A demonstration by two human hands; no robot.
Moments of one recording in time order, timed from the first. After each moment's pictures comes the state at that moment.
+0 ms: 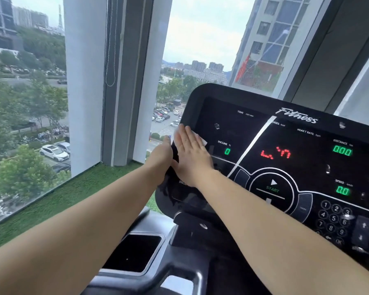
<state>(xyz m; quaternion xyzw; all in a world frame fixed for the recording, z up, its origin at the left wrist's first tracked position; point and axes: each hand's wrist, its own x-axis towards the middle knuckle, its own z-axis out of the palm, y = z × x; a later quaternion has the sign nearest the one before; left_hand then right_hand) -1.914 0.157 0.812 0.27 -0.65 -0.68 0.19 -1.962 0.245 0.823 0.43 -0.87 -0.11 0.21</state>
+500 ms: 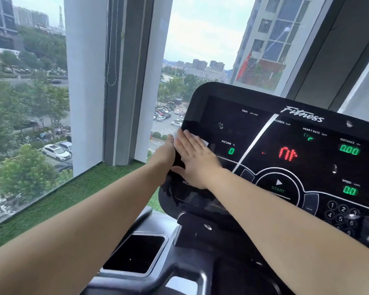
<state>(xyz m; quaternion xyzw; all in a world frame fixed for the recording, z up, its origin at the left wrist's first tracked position) -1.918 0.150 0.807 0.26 -0.66 -0.68 0.18 -1.965 0.254 0.825 0.46 -0.85 -0.17 0.21</state>
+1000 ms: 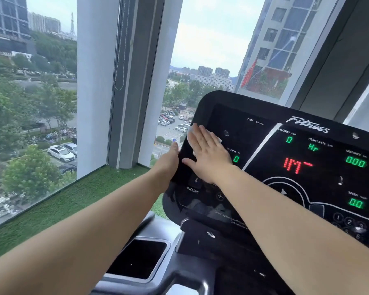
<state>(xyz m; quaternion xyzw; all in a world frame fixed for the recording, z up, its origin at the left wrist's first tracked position) -1.916 0.147 0.802 0.24 -0.64 -0.71 0.18 -1.977 0.255 0.848 0.43 -0.86 -0.18 0.23</state>
